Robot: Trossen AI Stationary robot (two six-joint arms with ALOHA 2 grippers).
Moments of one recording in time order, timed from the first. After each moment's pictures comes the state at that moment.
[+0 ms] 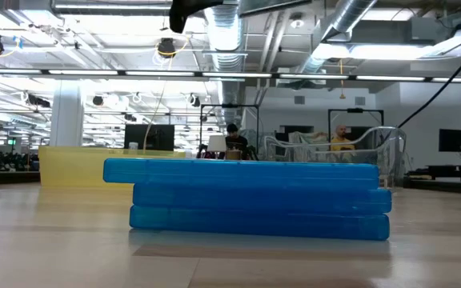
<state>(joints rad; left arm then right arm) 0.26 1.20 1.04 0.13 0.17 -0.46 -0.19 1.30 1.78 -1.01 -0.03 0.44</state>
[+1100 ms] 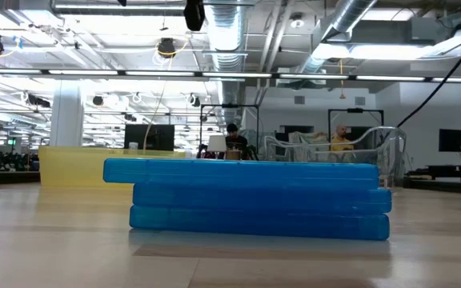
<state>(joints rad) 0.27 1.28 1.04 0.29 0.40 -0.55 -0.14 1.36 1.78 -0.80 -0.10 0.42</state>
